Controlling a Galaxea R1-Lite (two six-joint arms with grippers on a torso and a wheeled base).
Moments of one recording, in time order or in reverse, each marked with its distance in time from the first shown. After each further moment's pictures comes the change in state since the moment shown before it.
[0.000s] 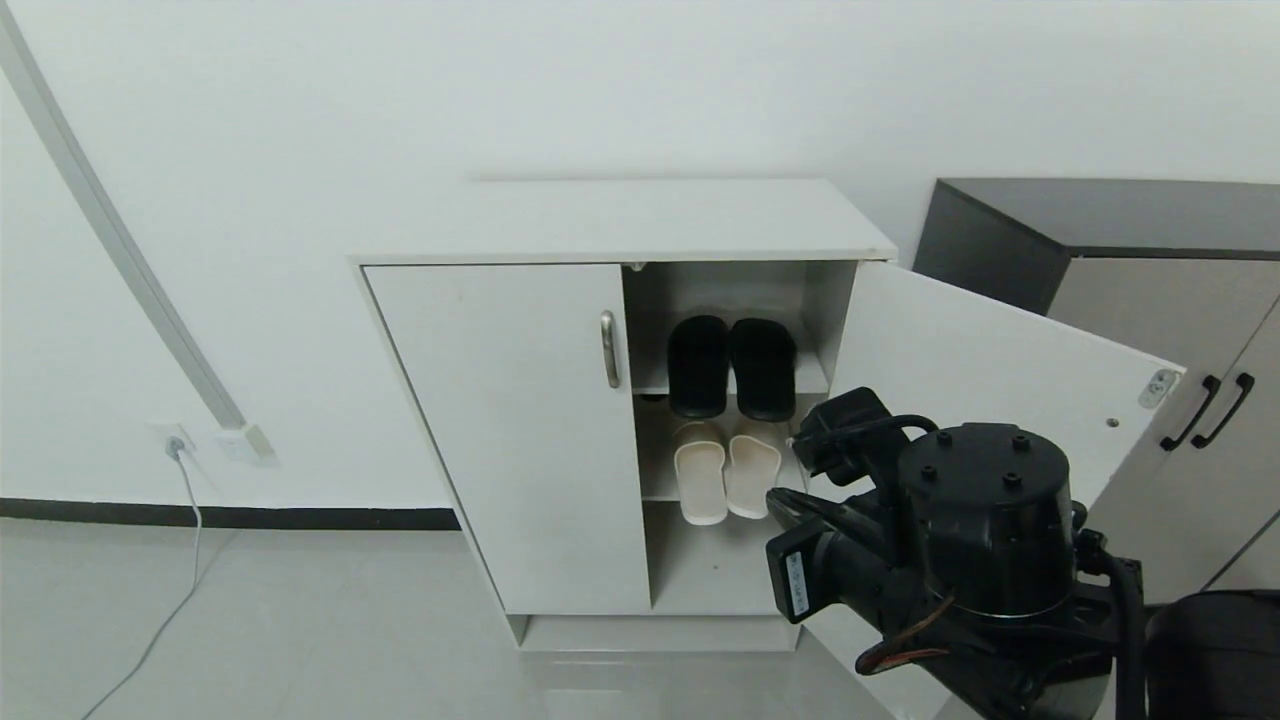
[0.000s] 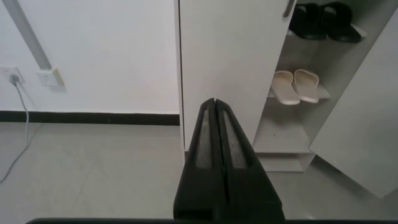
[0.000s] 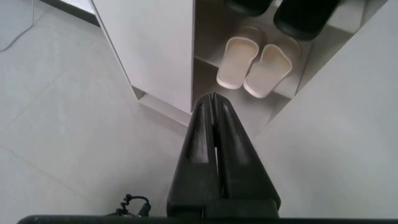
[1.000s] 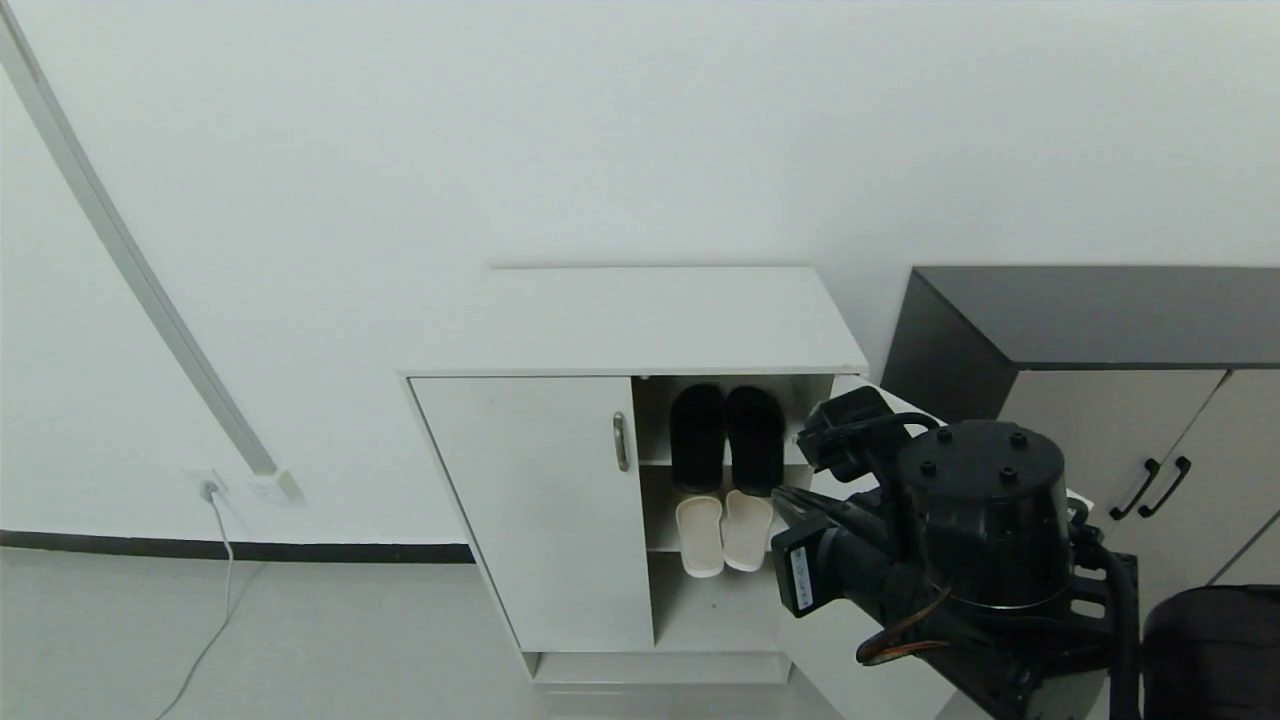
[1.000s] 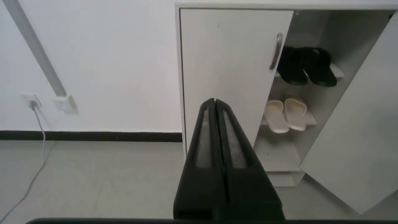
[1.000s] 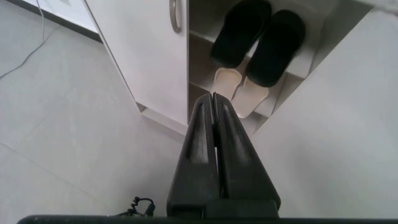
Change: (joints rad) left arm 0.000 0.000 0.000 0.000 0.000 0.010; right arm -0.017 0.005 0.002 0.000 0.000 0.002
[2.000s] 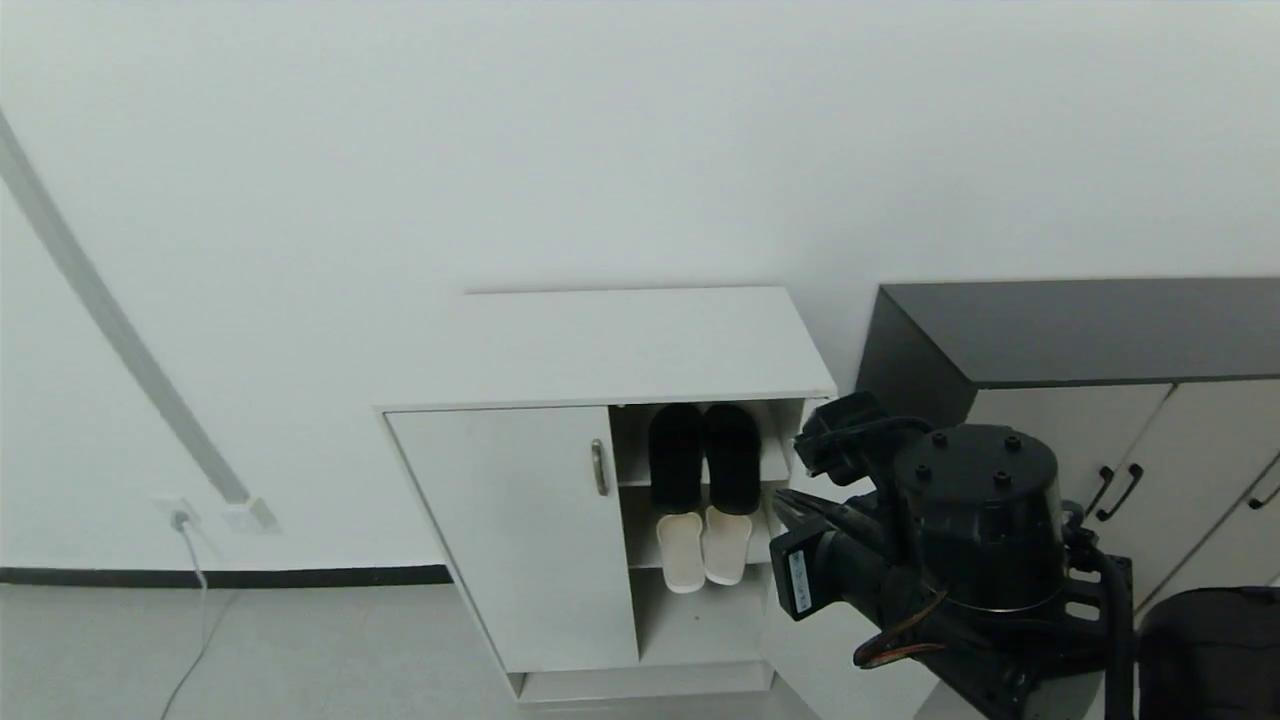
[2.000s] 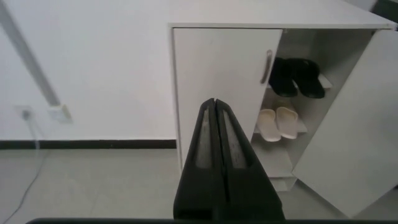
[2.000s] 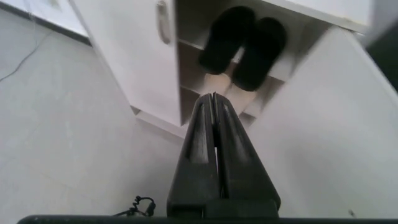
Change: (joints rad) left arm 0.000 0.000 0.000 0.000 0.000 -0.002; right arm -0.005 0.004 0.002 -0.001 -0.003 -0.002
